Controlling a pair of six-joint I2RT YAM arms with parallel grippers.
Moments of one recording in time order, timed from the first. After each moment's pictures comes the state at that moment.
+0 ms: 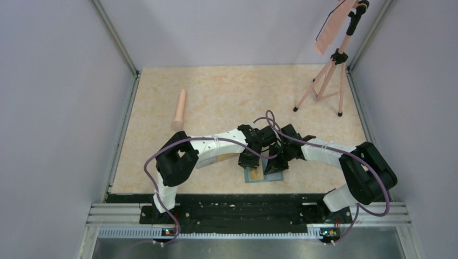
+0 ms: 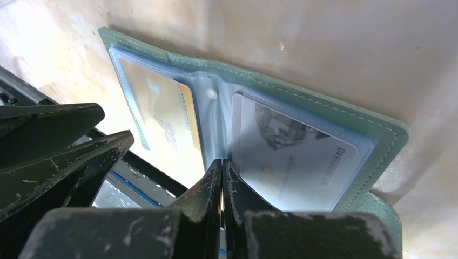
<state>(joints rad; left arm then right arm) -1.05 1.96 1.48 -0.91 -0.13 -0.78 0.54 1.47 0.64 -0.35 -0.45 0.58</state>
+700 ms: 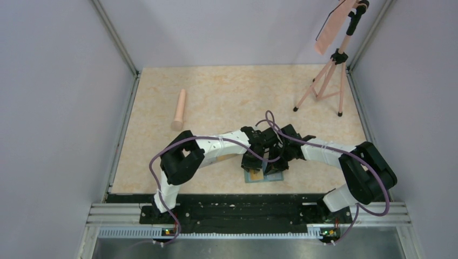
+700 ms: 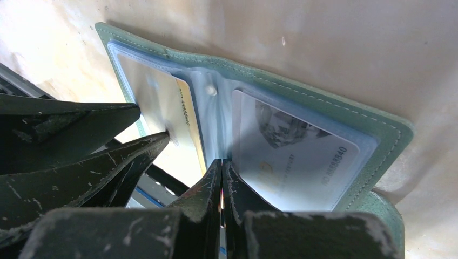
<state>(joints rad) -1.05 2.01 1.48 -0.86 -0.06 -0.78 0.54 1.47 0.64 -0.36 -0.46 0.57</state>
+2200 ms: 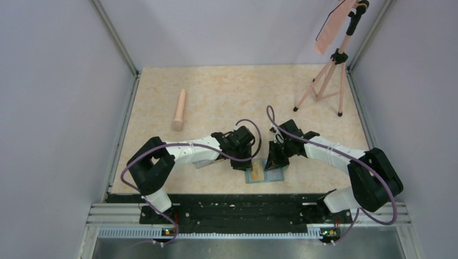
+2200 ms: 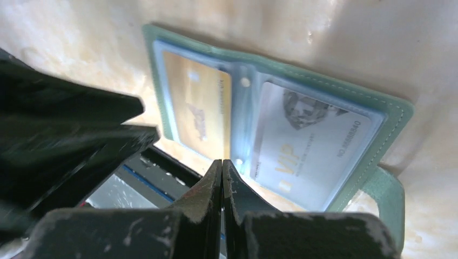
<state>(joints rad) -0.96 1.70 1.08 -0.46 0.09 -0.91 0.54 1.42 0.69 -0.46 -0.44 0.54</state>
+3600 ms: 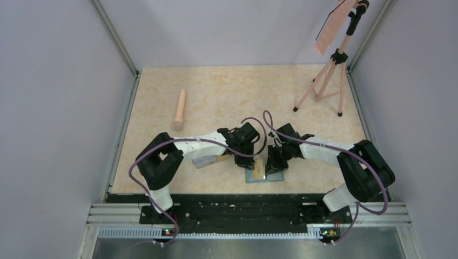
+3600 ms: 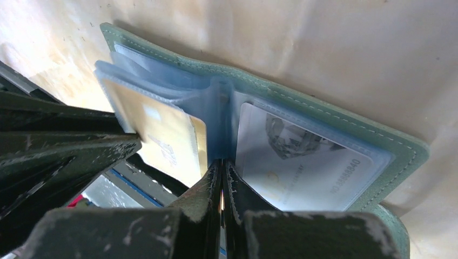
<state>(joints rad) -0.94 1.79 1.14 -0.48 0.15 -0.89 0.54 1.50 0.66 -0.37 -0.46 0.53</state>
